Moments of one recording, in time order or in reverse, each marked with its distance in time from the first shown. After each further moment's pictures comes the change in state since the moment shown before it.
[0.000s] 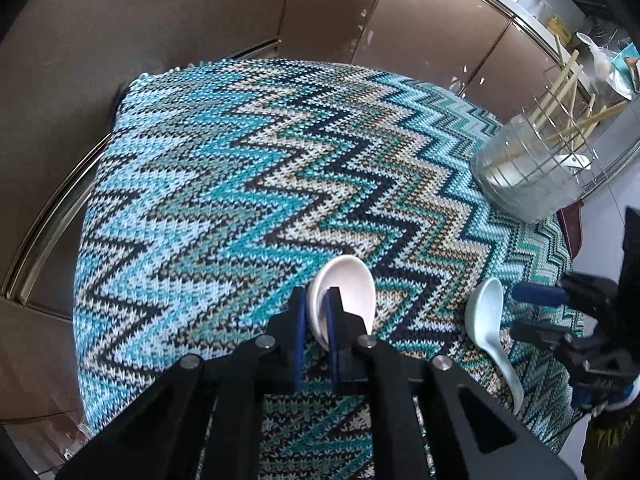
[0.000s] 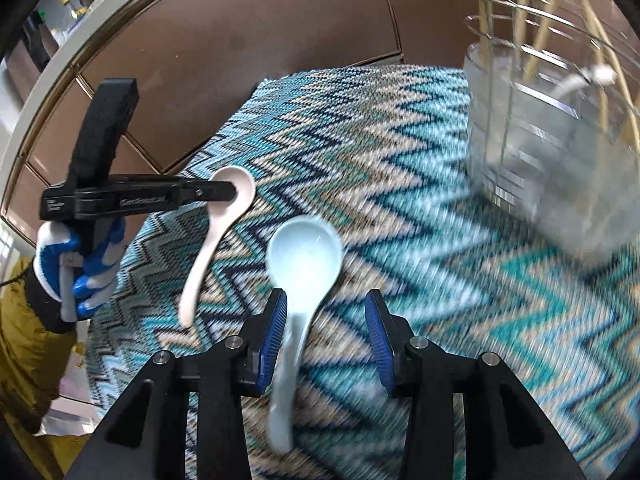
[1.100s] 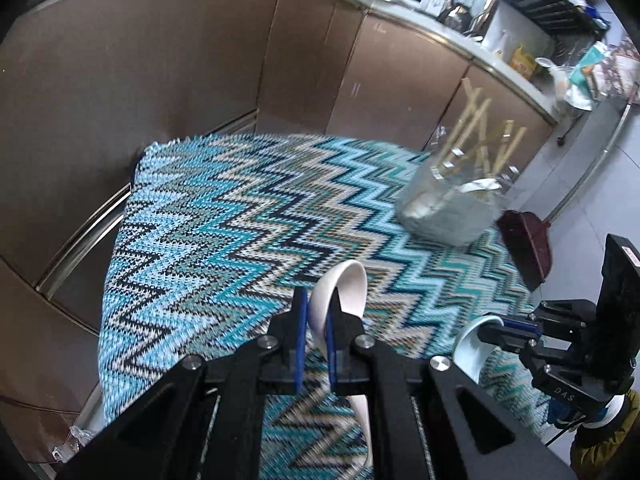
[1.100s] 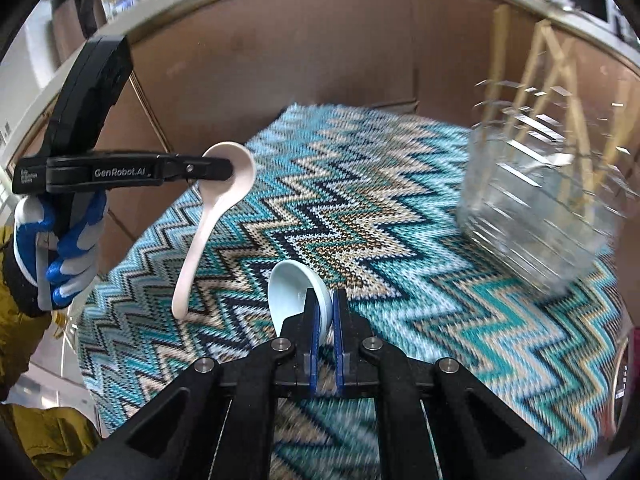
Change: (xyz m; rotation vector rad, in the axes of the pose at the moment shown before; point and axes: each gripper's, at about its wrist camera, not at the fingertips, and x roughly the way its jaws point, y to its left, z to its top) left arm -0.099 -0.059 -0.037 0.021 -0.227 -0.015; right arm -0.069 0.038 -0.038 -0.115 -0.154 -0.091
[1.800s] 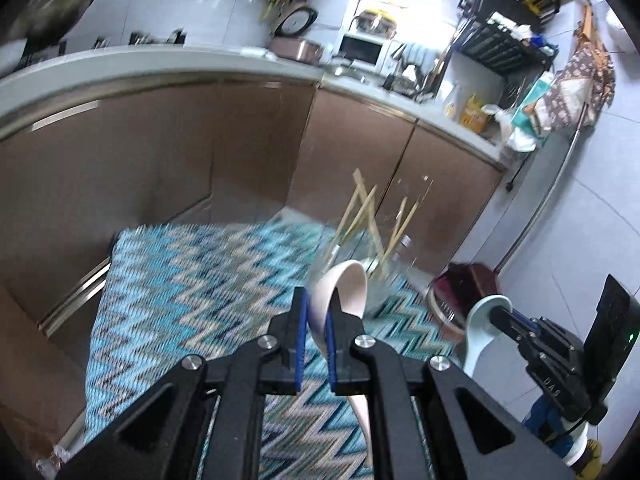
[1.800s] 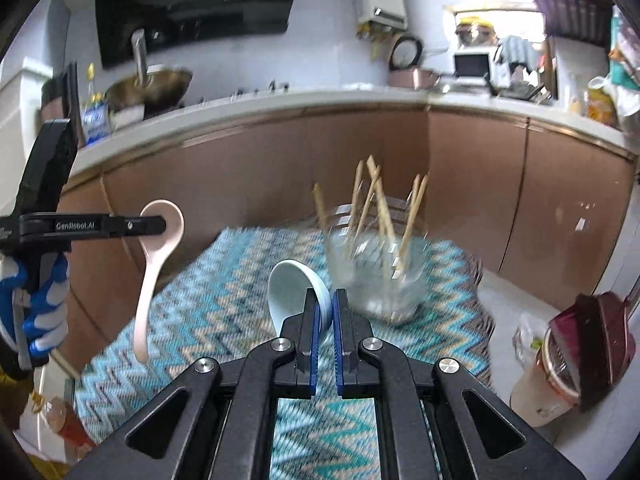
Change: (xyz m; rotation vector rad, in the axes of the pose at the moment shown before) left arm -0.096 -0.107 0.033 0.034 -0.249 -0.075; right arm -0.164 -0.026 -0.022 0.135 -0.424 -0.265
